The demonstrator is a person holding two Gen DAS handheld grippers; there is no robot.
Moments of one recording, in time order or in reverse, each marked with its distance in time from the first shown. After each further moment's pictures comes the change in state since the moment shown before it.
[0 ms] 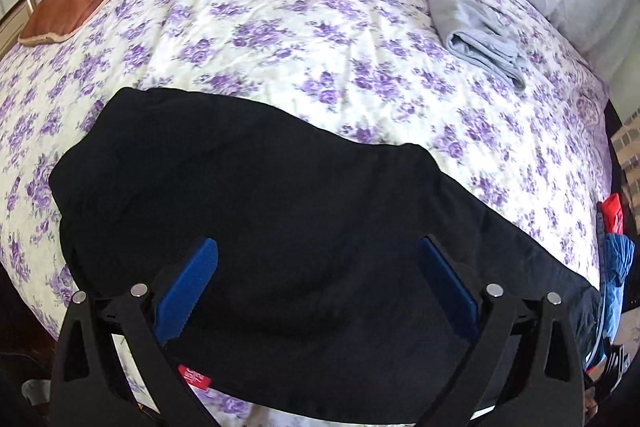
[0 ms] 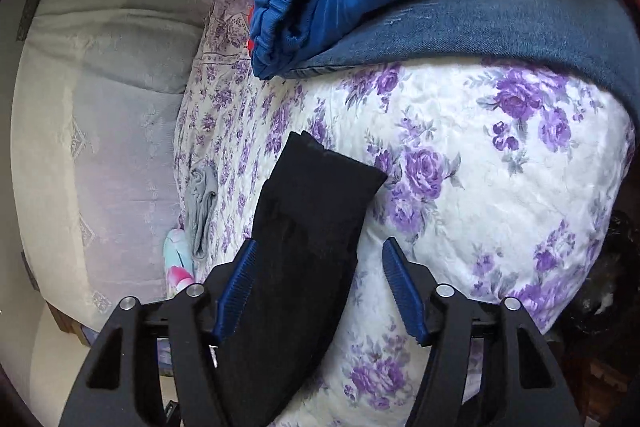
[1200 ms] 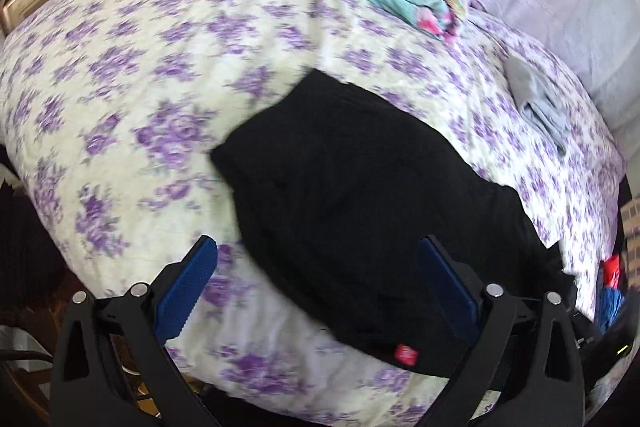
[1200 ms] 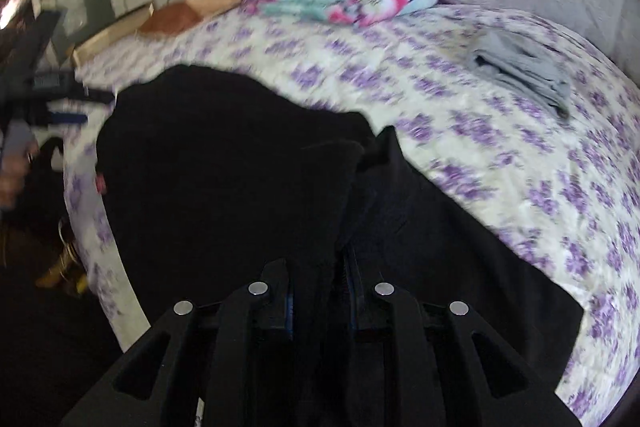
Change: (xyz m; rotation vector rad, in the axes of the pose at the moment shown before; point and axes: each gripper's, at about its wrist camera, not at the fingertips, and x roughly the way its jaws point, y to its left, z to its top) left arm -0.038 0.162 -0.028 -0.254 -0.062 0.036; right arm 0.191 0.244 -0.368 -1.691 0.561 -0.031
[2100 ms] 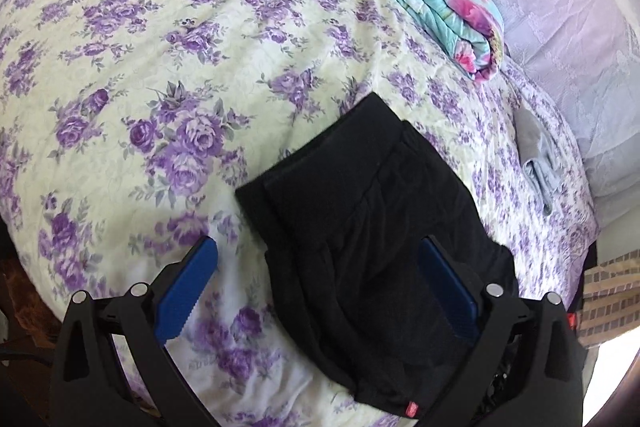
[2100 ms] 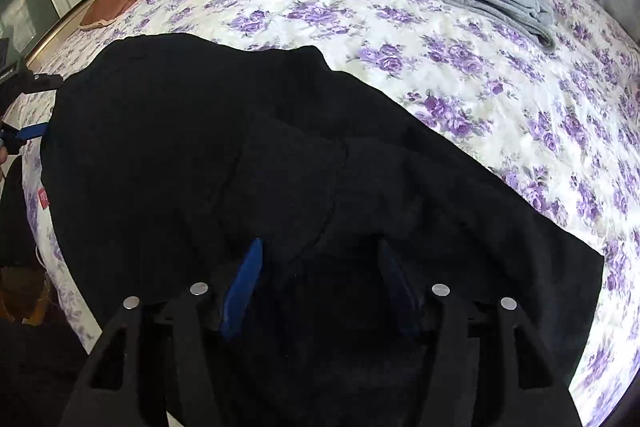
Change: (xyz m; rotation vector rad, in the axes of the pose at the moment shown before) left arm 0.046 0.049 0.037 -0.216 0.053 -0.136; right arm 0.009 -0.049 0.006 0.285 0.181 -0.007
